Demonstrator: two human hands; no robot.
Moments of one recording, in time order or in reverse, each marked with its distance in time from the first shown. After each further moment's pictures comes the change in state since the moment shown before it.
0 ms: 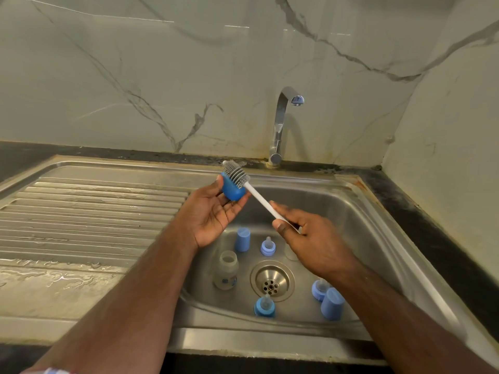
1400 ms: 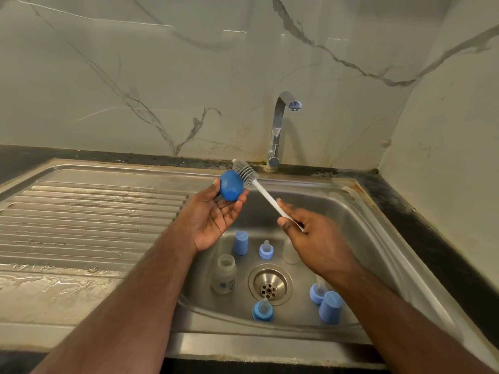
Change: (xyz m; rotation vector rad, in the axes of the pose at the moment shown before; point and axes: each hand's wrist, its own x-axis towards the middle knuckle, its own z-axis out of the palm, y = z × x) left_hand 0.003 0.001 -0.002 0.085 0.014 -0.025; right_hand 0.006 0.008 -0.003 -0.077 0.075 0.011
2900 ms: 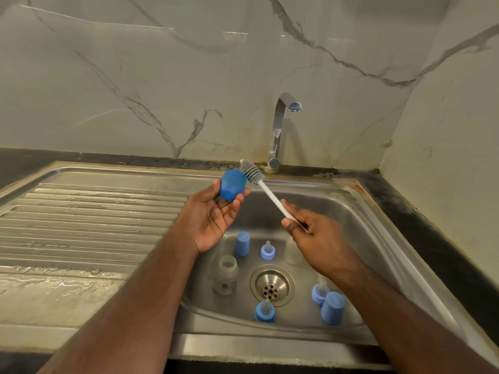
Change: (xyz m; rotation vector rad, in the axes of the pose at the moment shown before) left_hand -0.005 0.004 0.001 -0.054 -0.058 -0.007; right_hand 0.001 0.002 -0.002 0.069 -0.002 0.028
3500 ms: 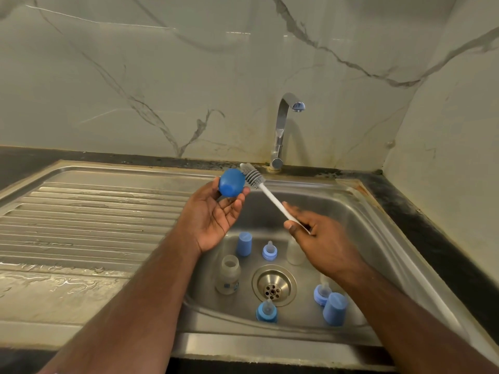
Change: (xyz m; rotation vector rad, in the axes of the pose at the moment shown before) left_hand -0.002 0.000 0.001 -0.013 0.041 0.003; right_hand -0.001 0.000 -0.002 -0.008 -0.020 0.004
